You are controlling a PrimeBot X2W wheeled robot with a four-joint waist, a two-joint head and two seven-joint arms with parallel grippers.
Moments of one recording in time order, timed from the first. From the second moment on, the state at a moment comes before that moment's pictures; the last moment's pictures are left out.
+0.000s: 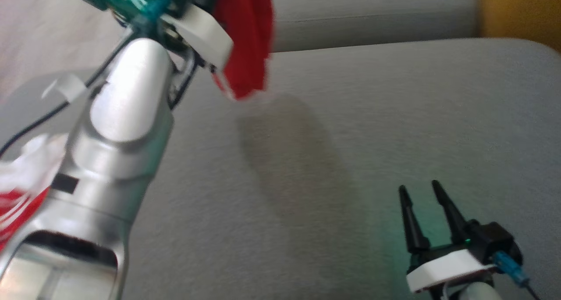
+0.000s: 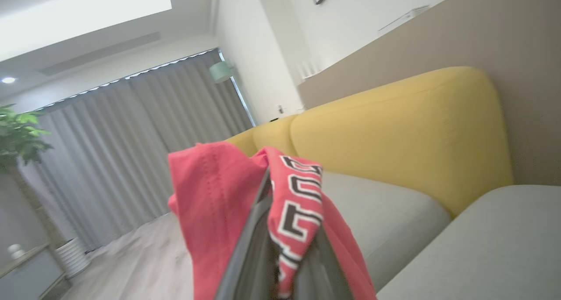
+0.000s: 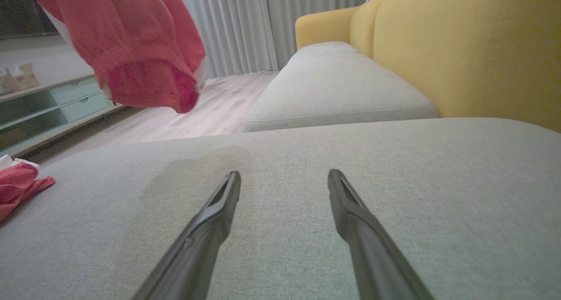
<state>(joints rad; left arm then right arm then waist) -1.03 0.11 -0.46 0.64 -0.12 -0.13 -0.03 0.04 -0.06 0.13 0.25 0.16 0.12 -0.25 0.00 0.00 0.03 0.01</state>
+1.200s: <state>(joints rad) -0.82 0.09 -0.71 0.82 -0.25 0.02 -0.25 -0.04 -0.05 0.21 0.26 0.30 0.12 -0.25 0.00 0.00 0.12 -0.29</state>
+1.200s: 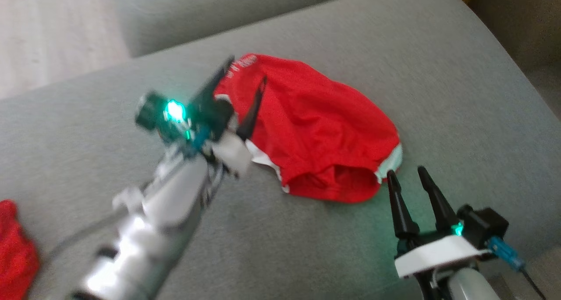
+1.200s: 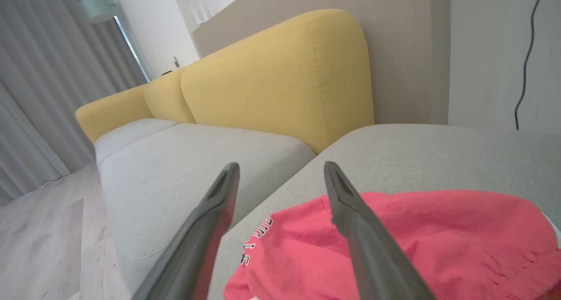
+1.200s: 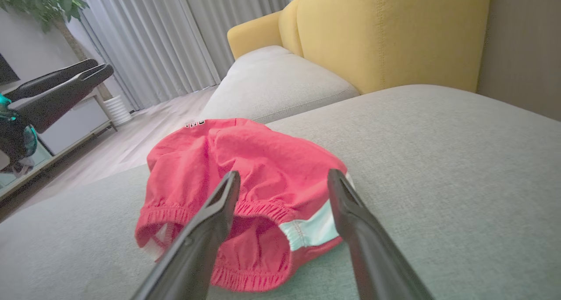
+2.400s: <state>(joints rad) 0.27 0.09 -0.33 0.05 -0.07 0.20 -0.25 0.26 -0.04 -0.01 0.12 0.09 0.12 -0.25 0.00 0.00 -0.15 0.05</state>
